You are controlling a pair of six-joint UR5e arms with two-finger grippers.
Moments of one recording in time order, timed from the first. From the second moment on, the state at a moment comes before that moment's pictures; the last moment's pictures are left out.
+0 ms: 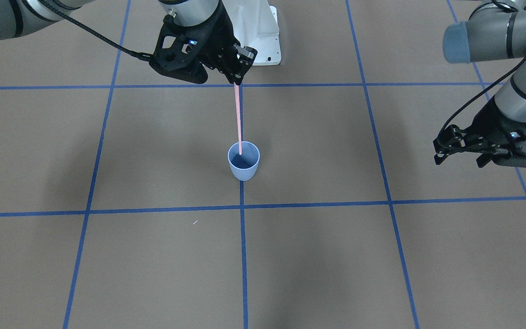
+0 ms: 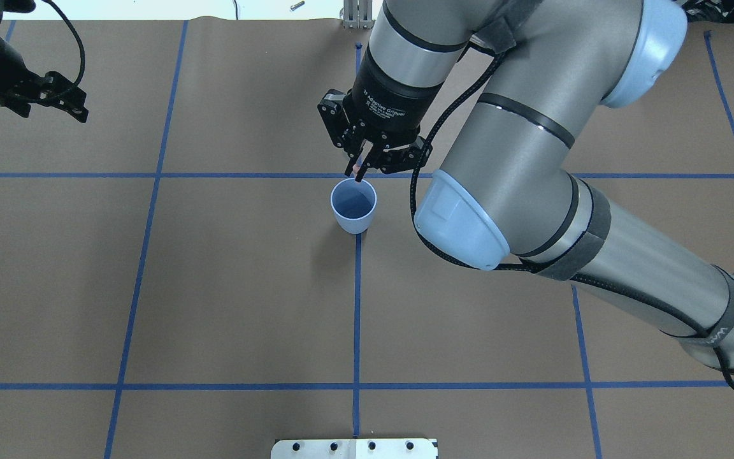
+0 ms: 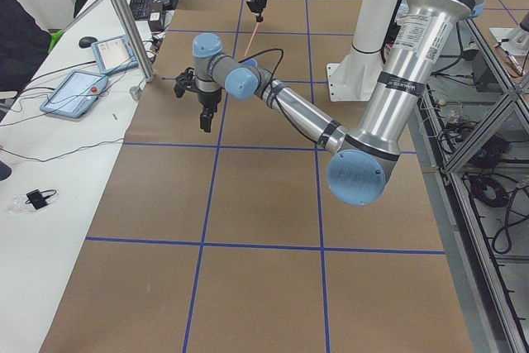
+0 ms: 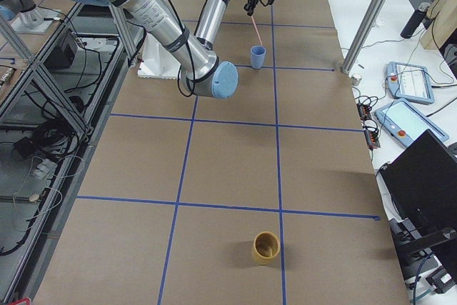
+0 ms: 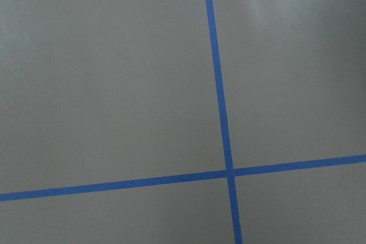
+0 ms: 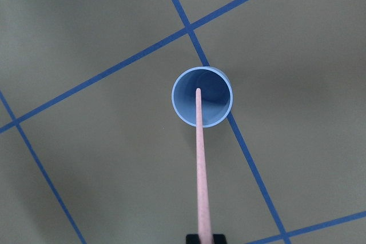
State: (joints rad) left arm -1.12 -1.92 -1.79 -1.57 -2.20 -0.59; right arm 0.74 -0.64 1.80 -1.89 2.28 1.57
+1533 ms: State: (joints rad) left arm -1.13 -1.91 -1.79 -1.57 -2.20 -0.59; right arm 0.68 -0.68 1.67 -1.71 2.25 1.53
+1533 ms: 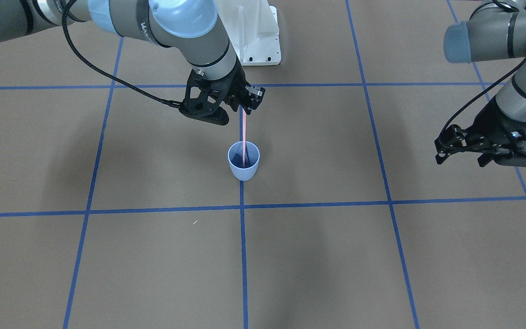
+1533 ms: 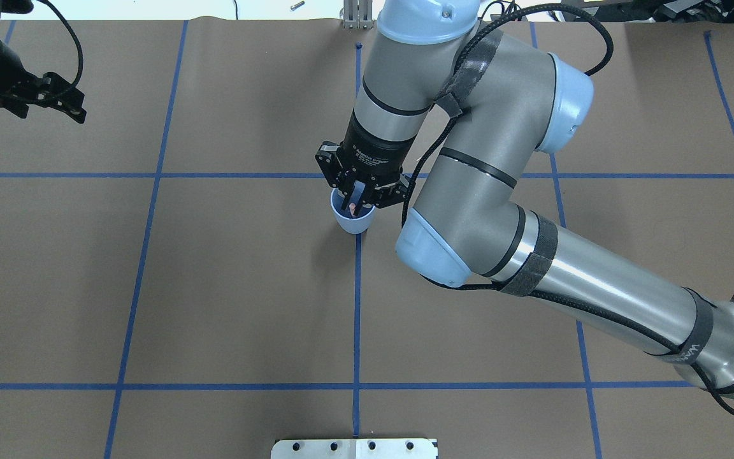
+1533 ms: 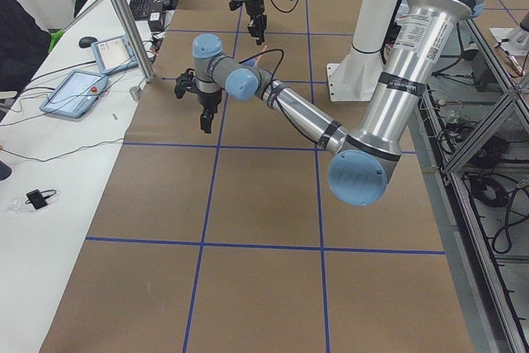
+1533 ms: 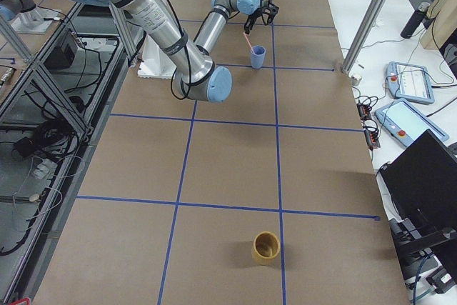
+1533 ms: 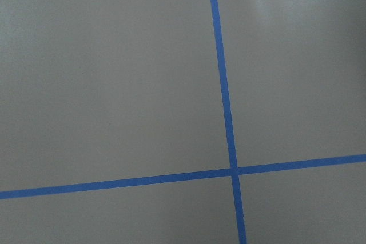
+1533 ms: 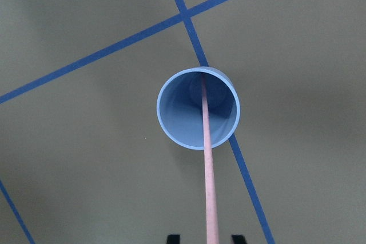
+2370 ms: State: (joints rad) left arm -1.18 -1.89 -1.79 -1.56 -2.20 -0.50; right arm 0.93 -0.95 1.86 -1.71 2.19 1.08
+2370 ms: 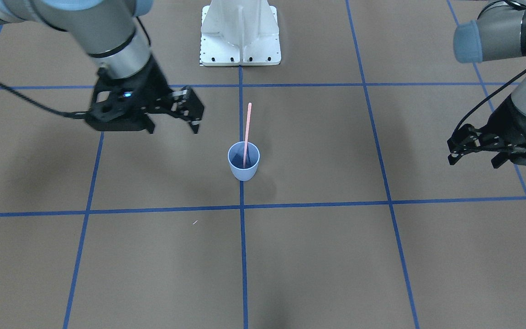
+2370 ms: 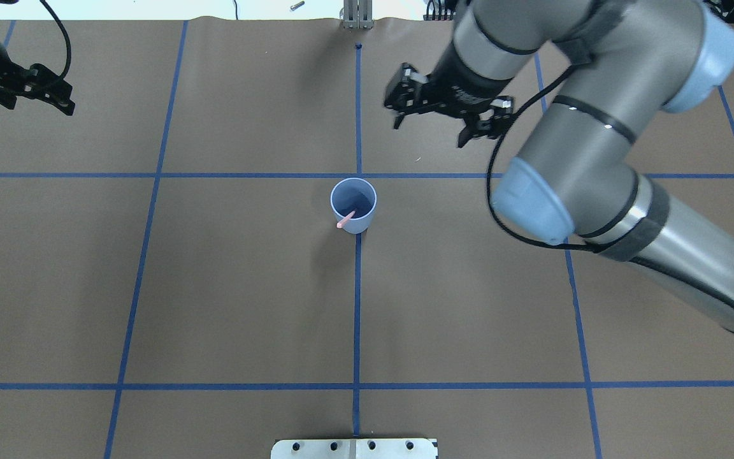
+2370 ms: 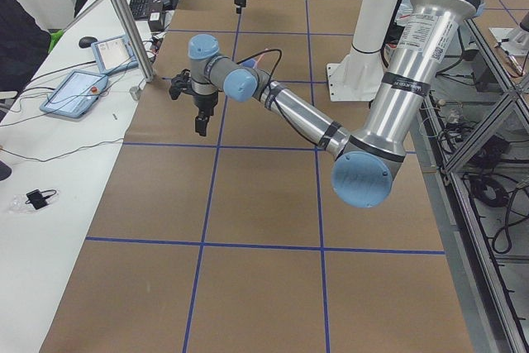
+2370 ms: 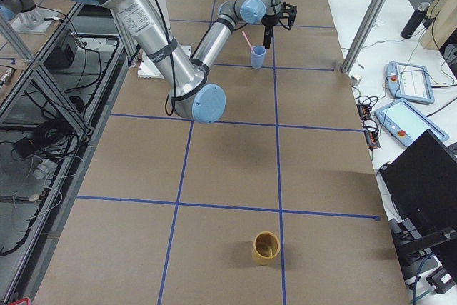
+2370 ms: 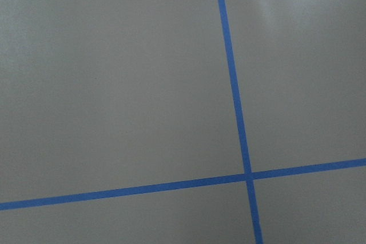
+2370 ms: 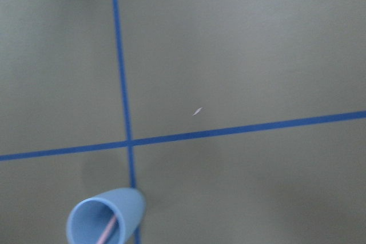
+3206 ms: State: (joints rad) left arm -1.39 -1.73 -1.76 -1.56 -2.23 -0.15; right arm 1.41 -1.43 1.83 -1.71 2.33 0.43
